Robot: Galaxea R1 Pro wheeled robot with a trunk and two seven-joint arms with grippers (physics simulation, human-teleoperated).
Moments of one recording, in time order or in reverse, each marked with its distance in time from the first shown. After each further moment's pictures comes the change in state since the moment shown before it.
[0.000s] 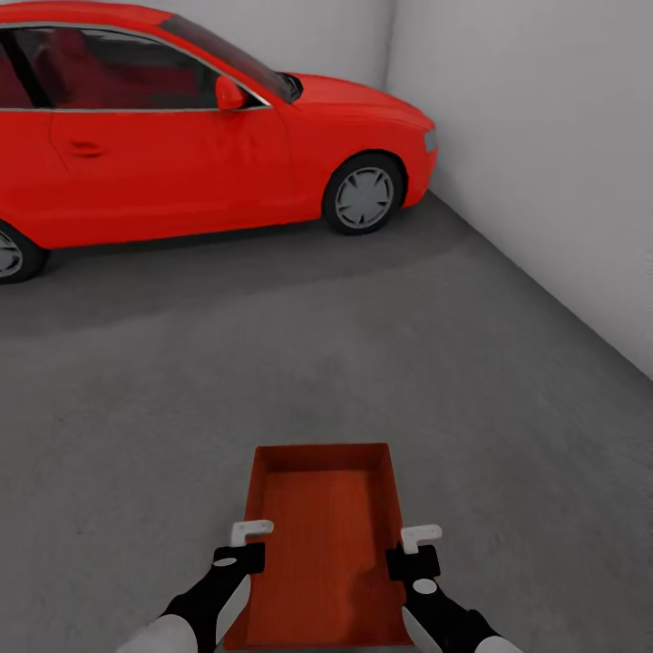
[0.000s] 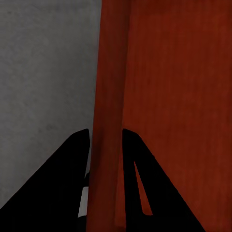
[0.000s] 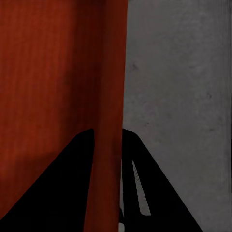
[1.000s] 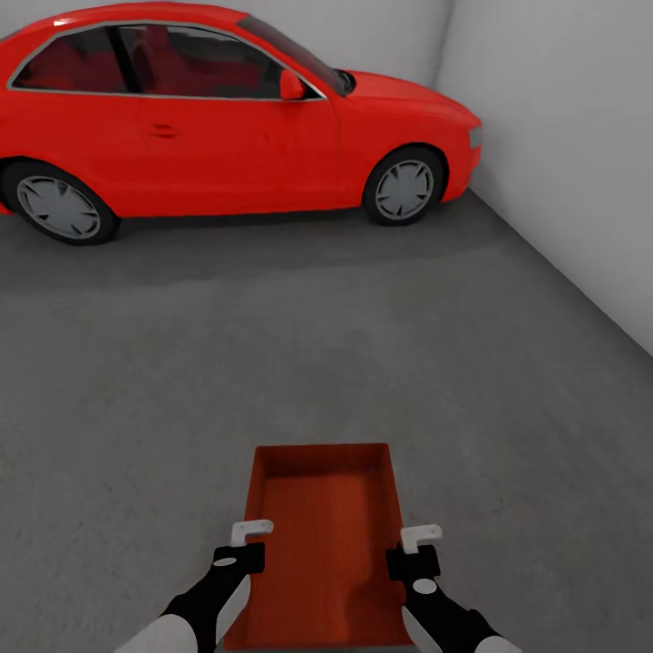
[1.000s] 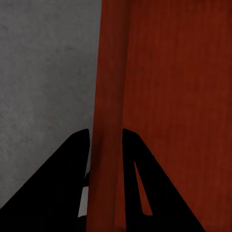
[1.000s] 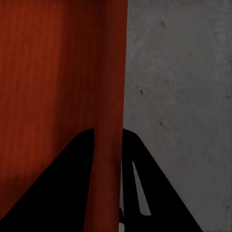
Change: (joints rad) left arm 0.000 0.000 0.000 -0.001 0.000 0.001 0.000; right arm 0.000 0.000 -0.001 0.000 0.001 0.000 0.000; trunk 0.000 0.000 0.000
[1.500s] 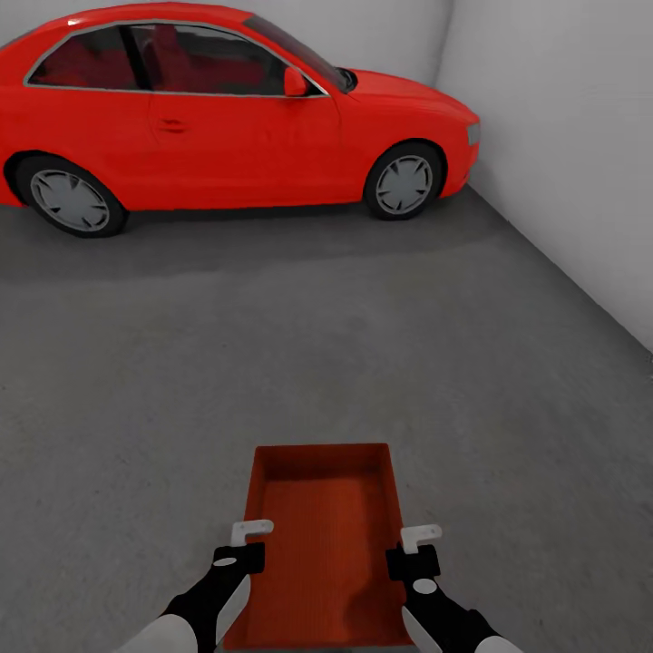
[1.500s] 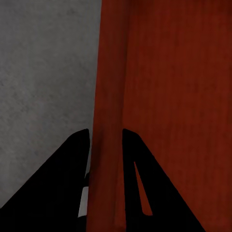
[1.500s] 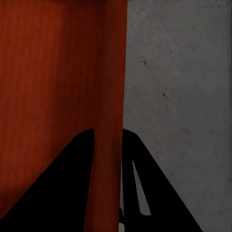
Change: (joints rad) left arm 0.000 0.000 0.001 0.000 -0.001 0.000 0.000; right arm 0.000 0.000 0.000 0.000 -0.001 0.000 0.000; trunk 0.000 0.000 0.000
